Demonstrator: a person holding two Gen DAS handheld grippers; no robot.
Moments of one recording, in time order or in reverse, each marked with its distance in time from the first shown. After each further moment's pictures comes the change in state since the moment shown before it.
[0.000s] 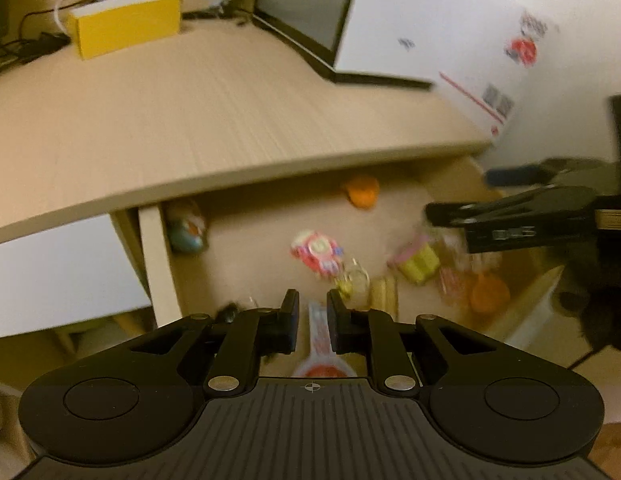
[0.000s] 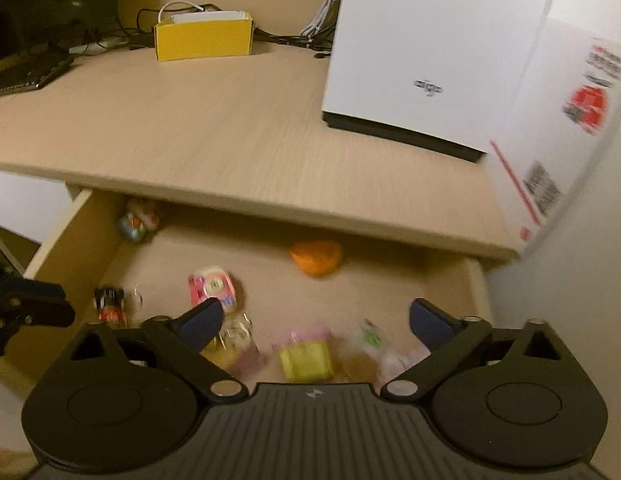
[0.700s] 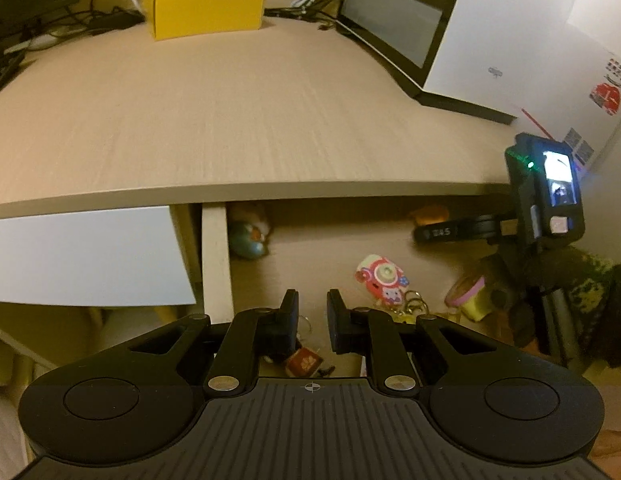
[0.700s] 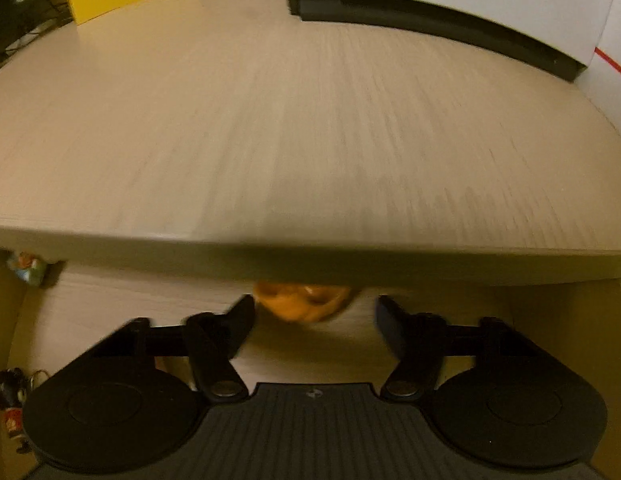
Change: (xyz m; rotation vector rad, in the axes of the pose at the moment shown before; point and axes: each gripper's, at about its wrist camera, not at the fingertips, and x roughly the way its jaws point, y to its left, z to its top) left arm 0.018 0.015 0.009 -0.154 -0.020 0.166; right arm 0.164 -0.021 0.017 0.115 0.146 0.060
